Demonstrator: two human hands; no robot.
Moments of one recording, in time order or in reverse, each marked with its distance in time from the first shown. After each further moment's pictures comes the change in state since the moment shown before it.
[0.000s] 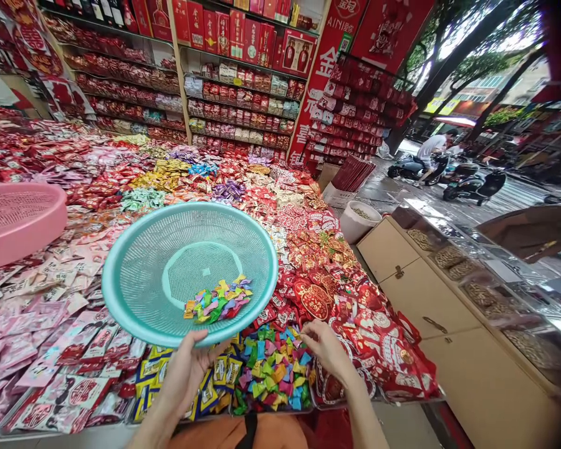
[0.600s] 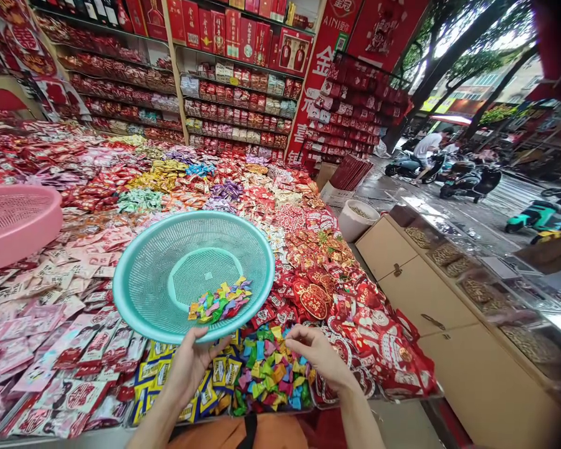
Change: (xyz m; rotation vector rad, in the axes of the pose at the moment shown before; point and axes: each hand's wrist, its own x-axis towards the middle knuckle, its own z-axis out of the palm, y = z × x) left_hand 0.023 -0.010 -0.010 -0.002 -0.035 -0.010; right_hand -0.013 -0.043 0.001 0.708 -0.207 0.022
